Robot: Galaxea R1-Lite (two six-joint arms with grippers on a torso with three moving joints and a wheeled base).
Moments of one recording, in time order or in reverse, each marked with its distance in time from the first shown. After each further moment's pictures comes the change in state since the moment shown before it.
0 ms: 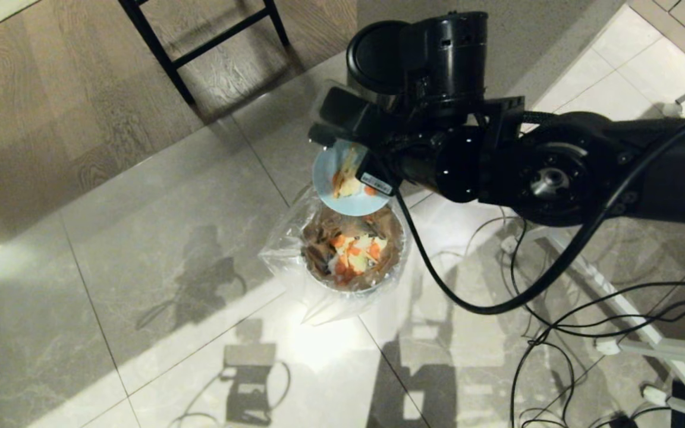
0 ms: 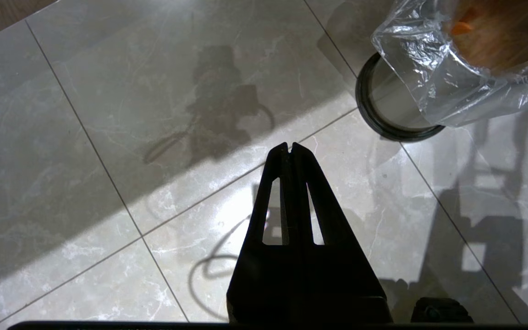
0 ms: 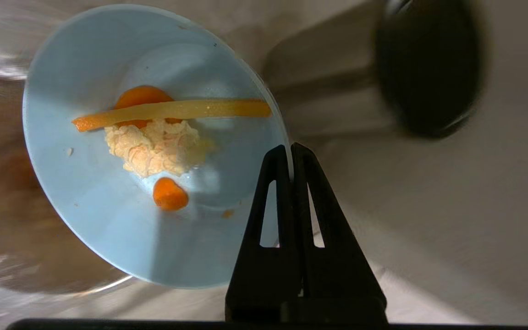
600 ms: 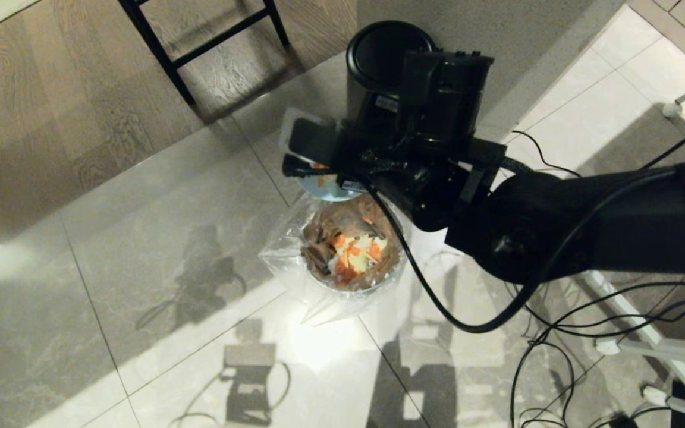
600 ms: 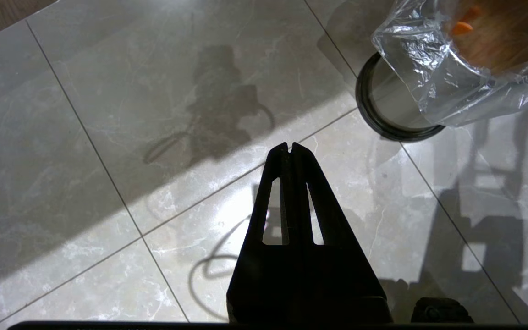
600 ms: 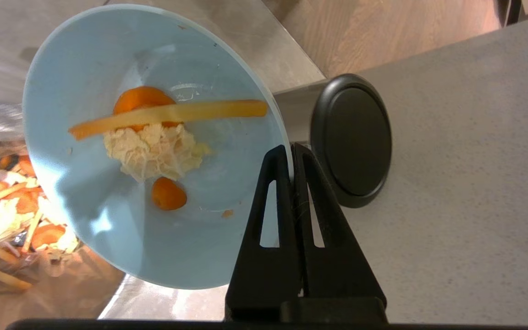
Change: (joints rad) left arm 0.000 0.000 0.000 0.000 0.000 0.000; right arm 0.044 0.022 0.183 -0.452 0.048 -0.314
